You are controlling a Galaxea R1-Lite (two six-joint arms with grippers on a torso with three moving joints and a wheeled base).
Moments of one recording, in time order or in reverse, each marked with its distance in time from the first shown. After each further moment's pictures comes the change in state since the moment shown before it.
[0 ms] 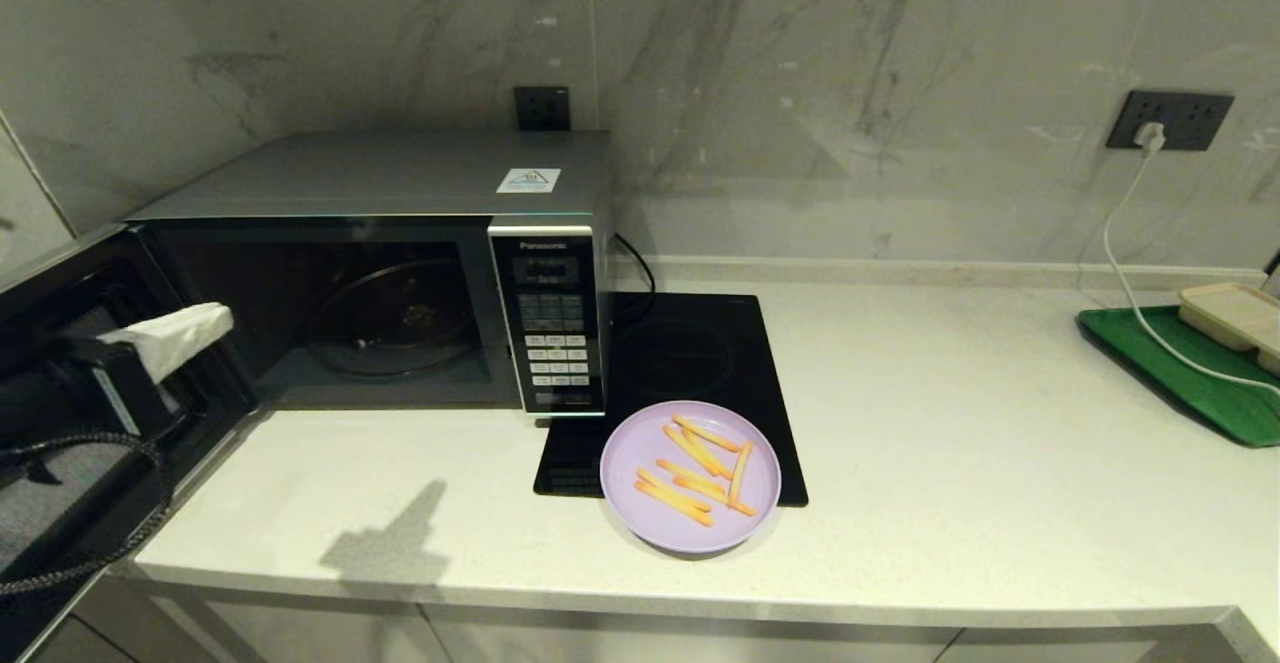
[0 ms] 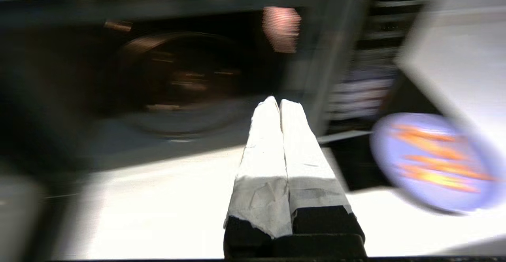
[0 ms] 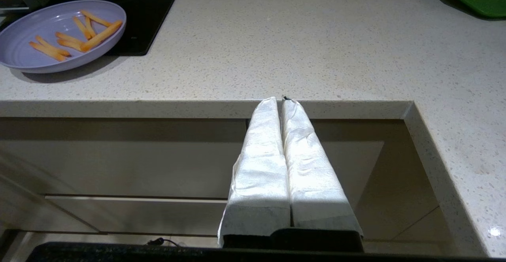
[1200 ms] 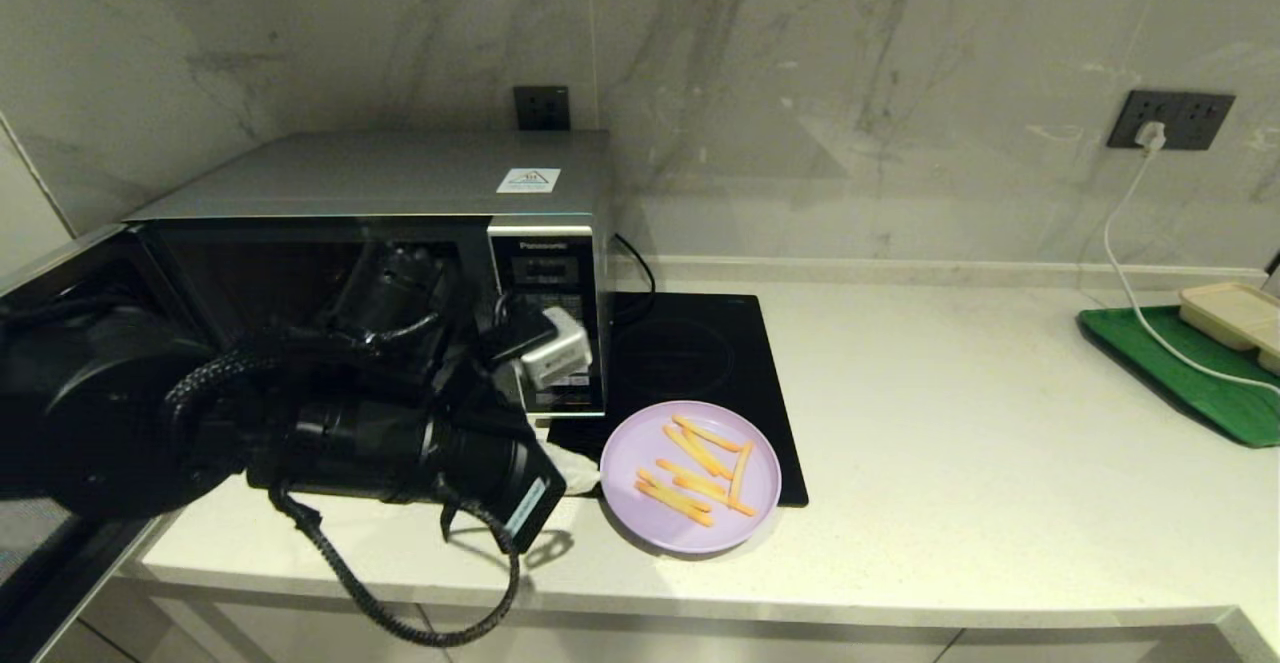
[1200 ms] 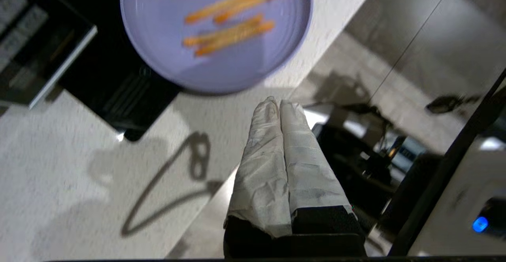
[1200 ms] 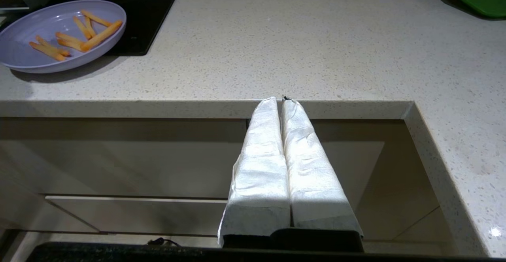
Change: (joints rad) left arm -0.750 0.436 -0.538 0.778 0.170 0.239; right arm 0.000 0.000 0.000 -0.001 0.000 0.000
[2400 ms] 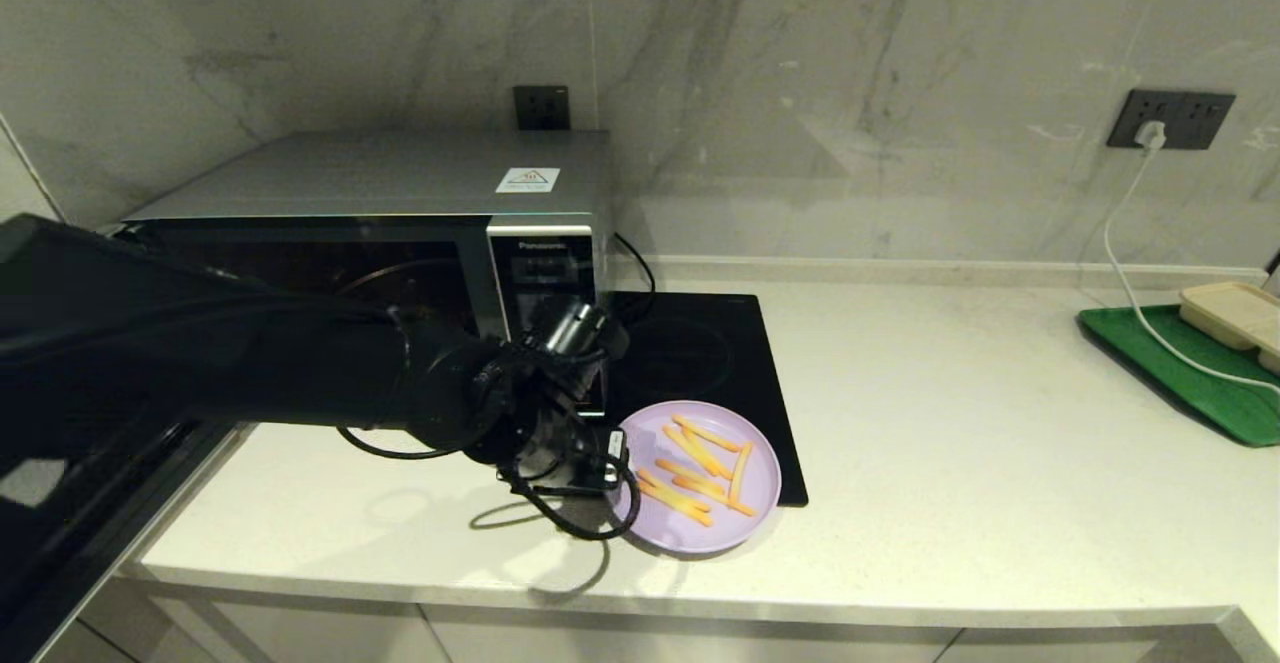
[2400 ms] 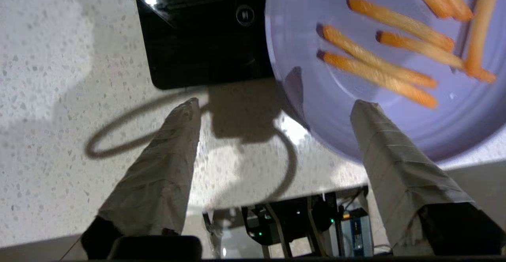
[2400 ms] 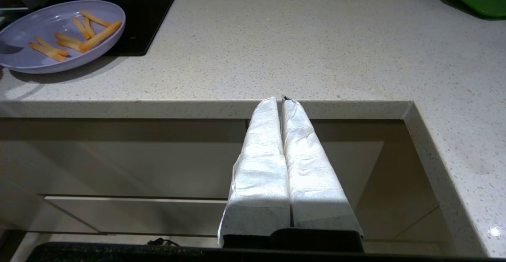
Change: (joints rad) left arm -0.046 0.376 -0.286 0.133 0.458 -0.662; right arm 0.000 0.000 0.000 0.000 -0.001 0.000
